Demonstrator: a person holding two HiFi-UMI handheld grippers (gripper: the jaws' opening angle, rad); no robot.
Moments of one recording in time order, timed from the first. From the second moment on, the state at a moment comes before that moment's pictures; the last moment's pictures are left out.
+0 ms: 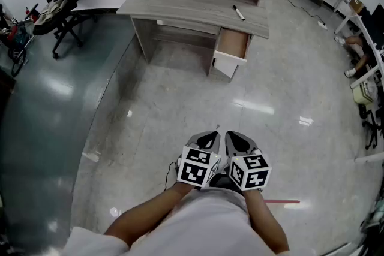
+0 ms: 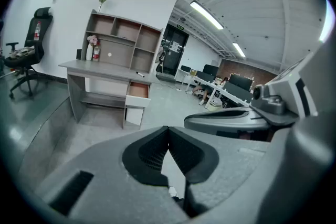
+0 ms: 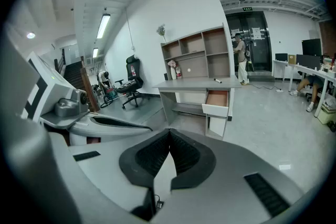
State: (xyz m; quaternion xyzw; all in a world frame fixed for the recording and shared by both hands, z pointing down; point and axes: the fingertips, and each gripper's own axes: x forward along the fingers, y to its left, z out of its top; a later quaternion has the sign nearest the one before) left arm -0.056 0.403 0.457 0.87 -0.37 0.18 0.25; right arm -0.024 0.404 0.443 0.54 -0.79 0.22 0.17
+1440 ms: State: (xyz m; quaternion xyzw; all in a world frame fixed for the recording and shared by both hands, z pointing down) left arm 0.027 0.238 0.466 0.86 -0.38 0.23 0.25; right arm 0.058 0.243 0.459 0.52 -0.80 0.26 0.15
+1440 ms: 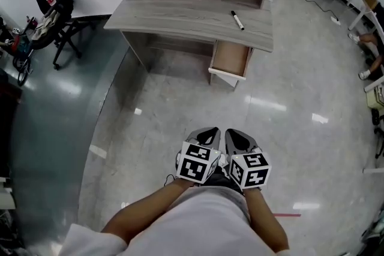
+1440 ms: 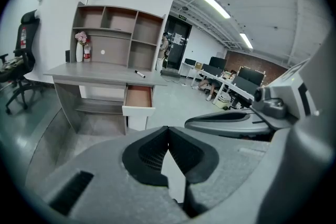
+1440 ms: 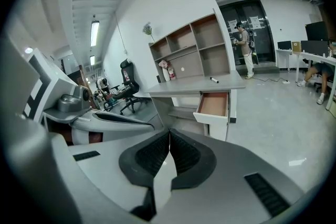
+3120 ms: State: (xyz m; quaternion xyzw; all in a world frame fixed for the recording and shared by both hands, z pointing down) left arm 0.050 -0.007 0.470 0.88 -0.32 0.23 0.27; right arm 0.066 -0.001 0.462 0.55 -0.77 0.28 0.16
